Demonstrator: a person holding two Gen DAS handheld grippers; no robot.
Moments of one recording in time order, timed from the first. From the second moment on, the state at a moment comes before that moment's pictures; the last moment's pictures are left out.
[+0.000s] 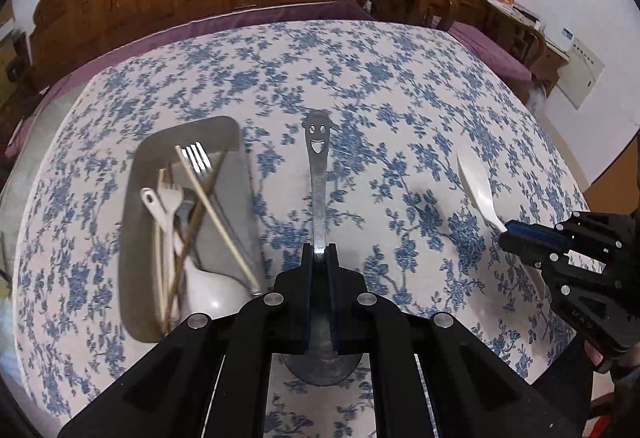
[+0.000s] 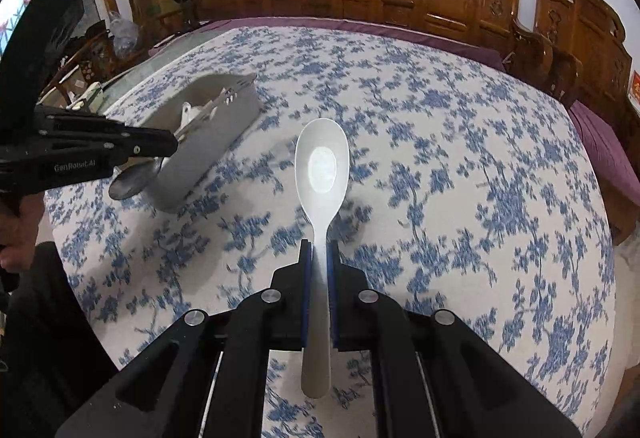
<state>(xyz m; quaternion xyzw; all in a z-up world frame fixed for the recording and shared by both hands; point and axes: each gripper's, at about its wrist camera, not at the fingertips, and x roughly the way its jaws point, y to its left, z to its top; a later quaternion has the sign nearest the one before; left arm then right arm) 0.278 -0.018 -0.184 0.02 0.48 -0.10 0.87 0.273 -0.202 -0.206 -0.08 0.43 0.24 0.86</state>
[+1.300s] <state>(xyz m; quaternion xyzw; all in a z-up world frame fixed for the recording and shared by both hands) 0.315 0.096 -0.210 -0.03 0.50 -0.05 0.86 0.311 -0.057 -0.182 -0.08 0.43 0.32 0.84</state>
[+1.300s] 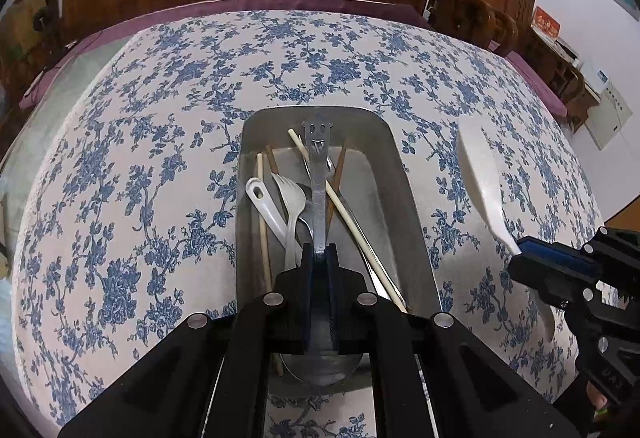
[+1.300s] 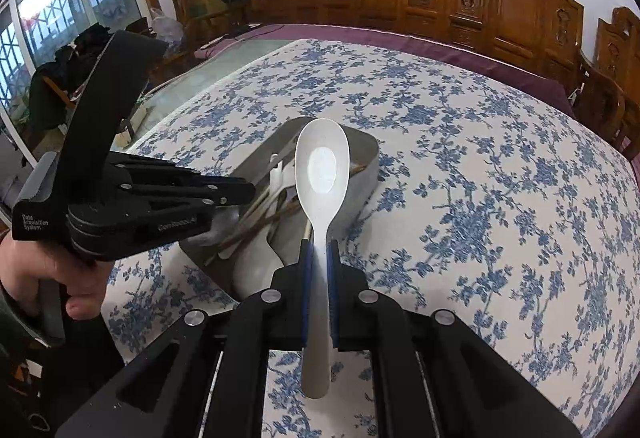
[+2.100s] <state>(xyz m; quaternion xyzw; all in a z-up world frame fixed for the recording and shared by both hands) 0.282 0.158 -0.176 -0.02 0.46 -0.01 0.89 0.336 0.022 -0.194 -0.06 0.44 0.34 0.83</state>
